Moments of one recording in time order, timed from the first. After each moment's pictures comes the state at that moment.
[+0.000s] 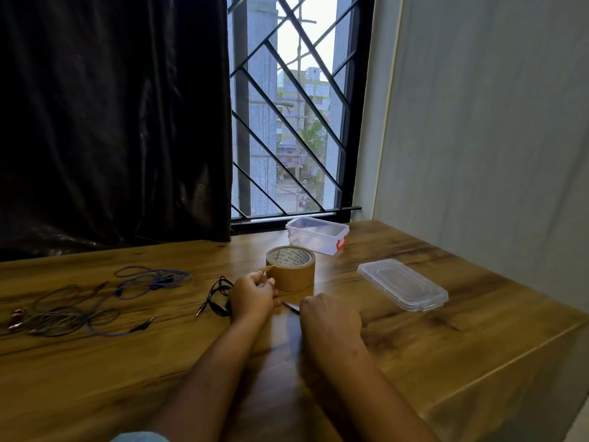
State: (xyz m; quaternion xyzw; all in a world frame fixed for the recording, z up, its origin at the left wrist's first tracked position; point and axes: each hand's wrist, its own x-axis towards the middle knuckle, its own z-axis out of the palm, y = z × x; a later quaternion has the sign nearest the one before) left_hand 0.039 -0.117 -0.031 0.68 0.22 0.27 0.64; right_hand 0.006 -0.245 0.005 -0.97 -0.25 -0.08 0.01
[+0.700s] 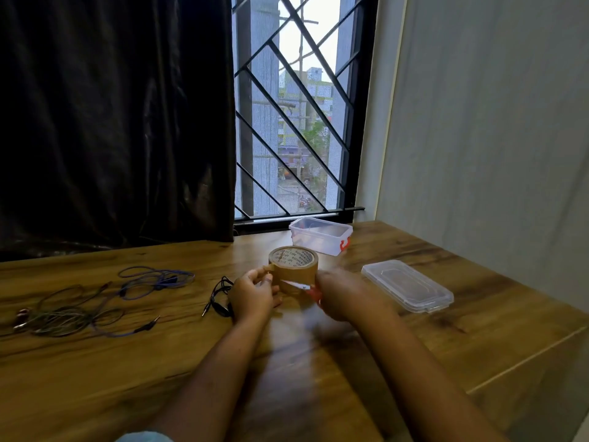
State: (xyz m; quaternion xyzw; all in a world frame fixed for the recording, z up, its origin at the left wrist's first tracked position) left_hand 0.042 -0.113 -0.031 0.63 0.24 0.31 0.67; right_hand 0.045 -0.253 0.032 -0.96 -0.28 -0.01 0.04
